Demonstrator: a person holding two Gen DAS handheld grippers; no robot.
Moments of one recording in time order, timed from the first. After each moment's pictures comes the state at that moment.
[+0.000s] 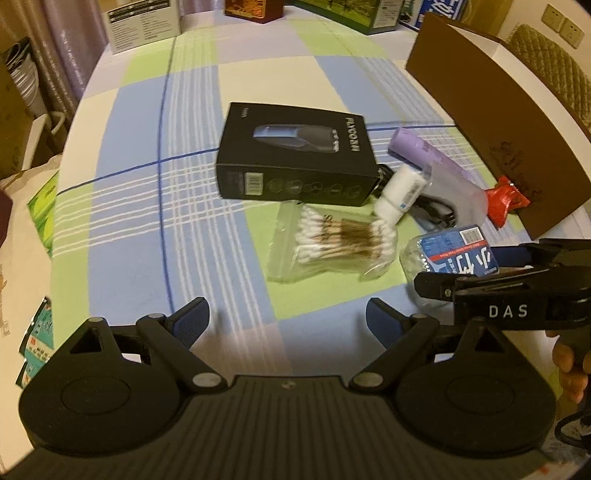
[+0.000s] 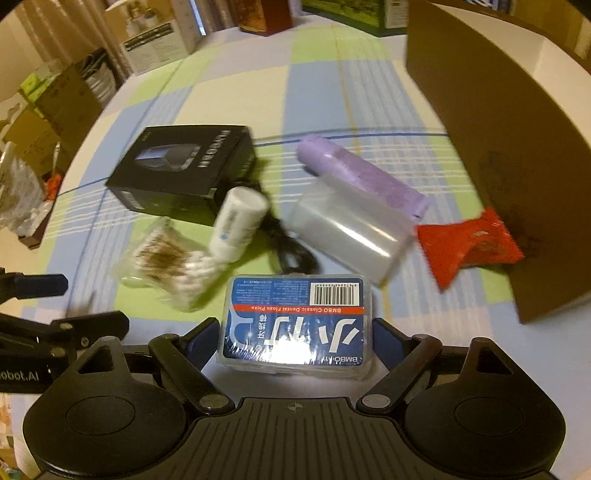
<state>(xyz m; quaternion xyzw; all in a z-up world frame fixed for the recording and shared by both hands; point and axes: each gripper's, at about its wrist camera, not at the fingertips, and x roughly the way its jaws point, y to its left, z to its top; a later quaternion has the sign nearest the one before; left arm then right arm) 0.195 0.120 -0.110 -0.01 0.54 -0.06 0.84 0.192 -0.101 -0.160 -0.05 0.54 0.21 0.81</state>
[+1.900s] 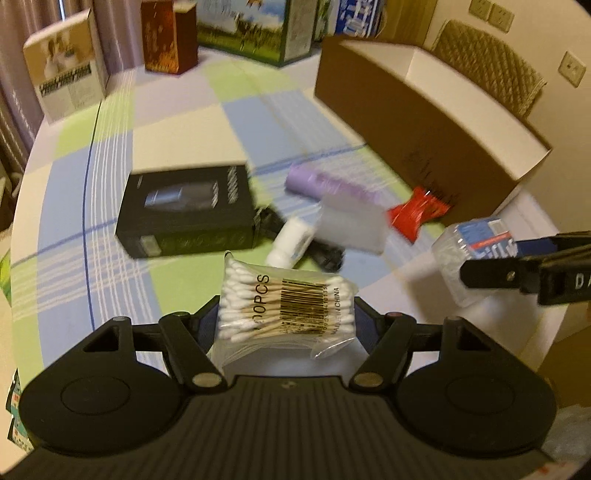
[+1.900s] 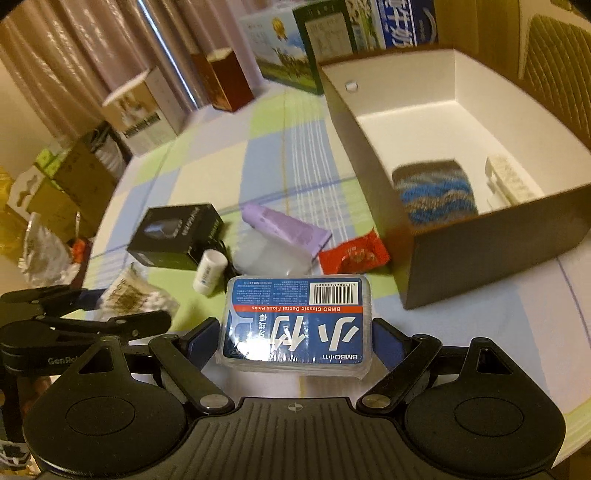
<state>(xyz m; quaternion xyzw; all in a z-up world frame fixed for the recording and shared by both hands) 0.185 0.044 -0.073 0.03 0.48 -0.13 0.87 0.168 -0.212 -0.082 0.04 0.48 0.23 0.84</state>
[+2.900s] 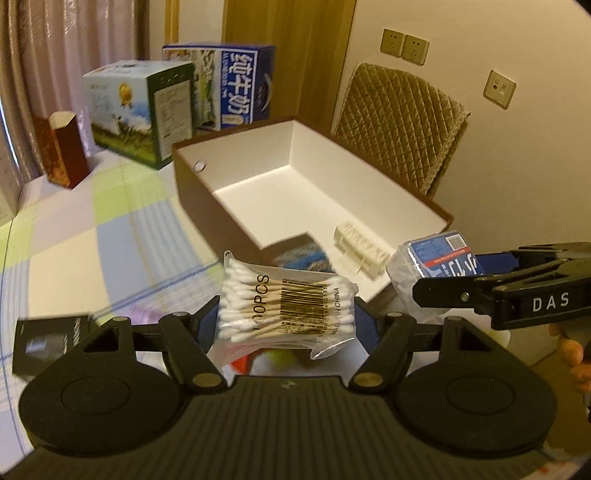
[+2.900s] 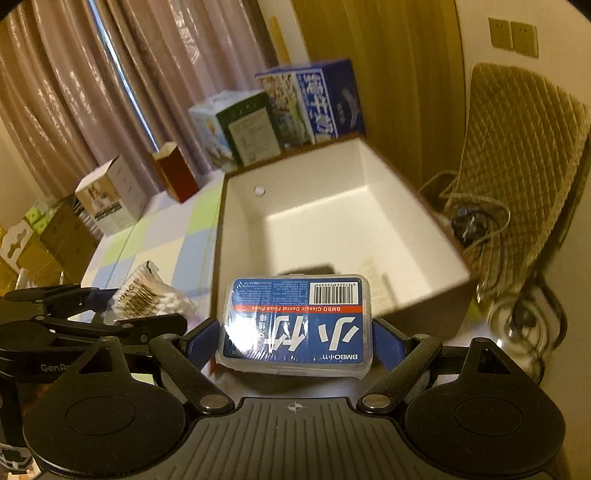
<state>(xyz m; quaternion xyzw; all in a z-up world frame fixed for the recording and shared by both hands) 0.216 -0.128 -0.007 0.04 0.39 -0.23 0.89 0.224 -0.356 -0.018 0.06 0.40 0.21 0.89</state>
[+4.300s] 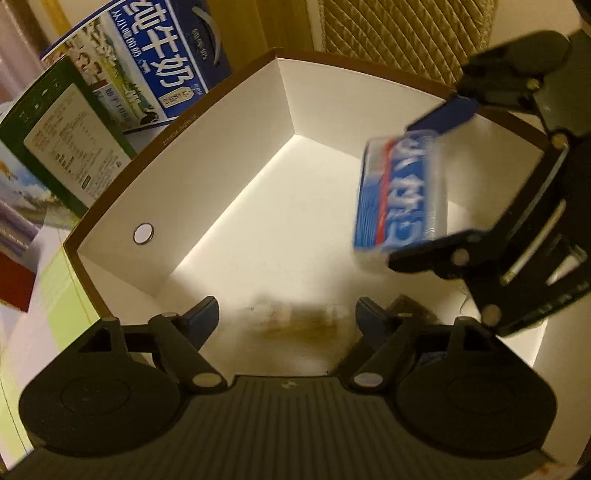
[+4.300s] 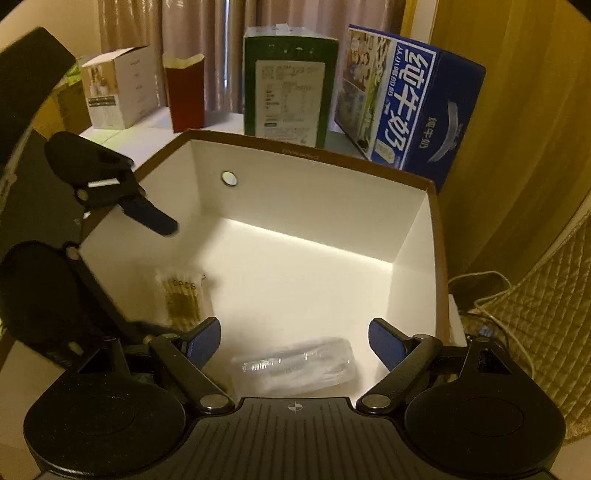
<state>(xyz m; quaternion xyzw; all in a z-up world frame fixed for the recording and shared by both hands) 0.430 -0.228 -0.102 0.26 0.45 -0.25 0.82 0.444 -0.312 -0.108 -0.19 0.39 0.33 0.84</state>
